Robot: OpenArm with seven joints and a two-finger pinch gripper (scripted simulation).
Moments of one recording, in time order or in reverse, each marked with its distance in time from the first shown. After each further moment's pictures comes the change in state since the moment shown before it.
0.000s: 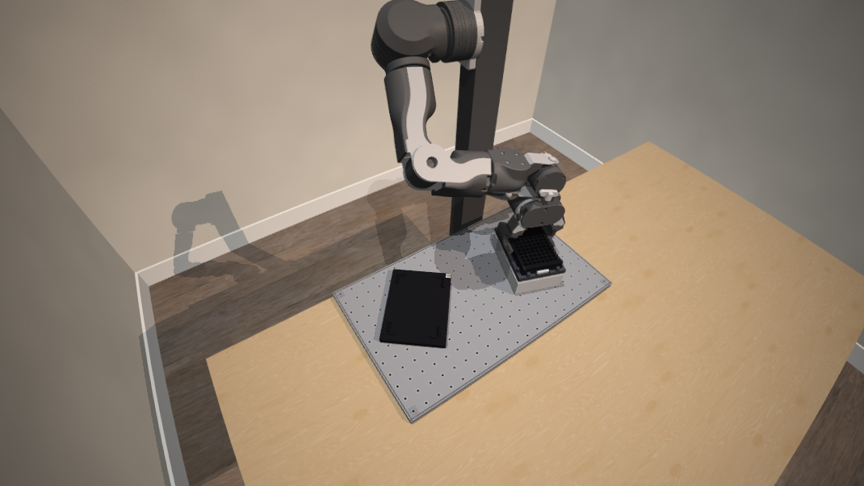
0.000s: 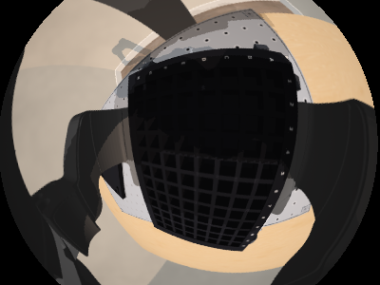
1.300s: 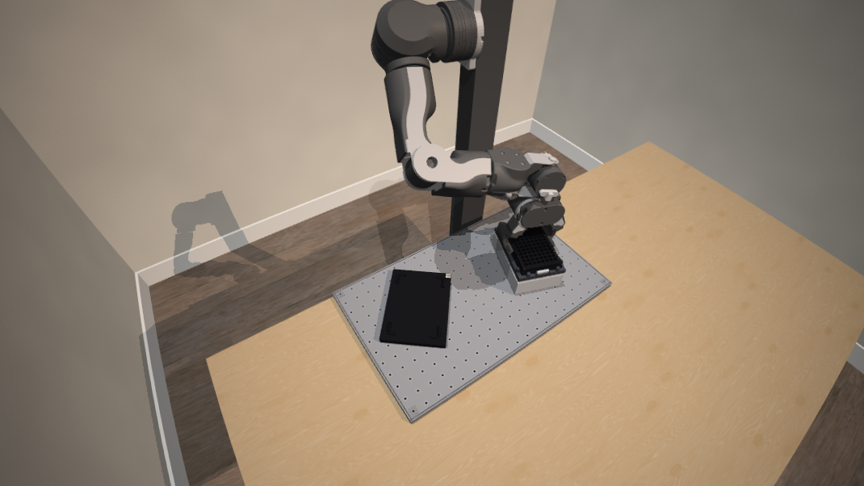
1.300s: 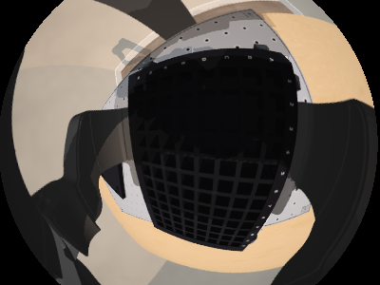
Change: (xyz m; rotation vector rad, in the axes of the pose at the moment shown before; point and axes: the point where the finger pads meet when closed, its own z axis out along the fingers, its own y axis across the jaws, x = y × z) arm 0.000 0.000 0.000 0.000 0.000 0.000
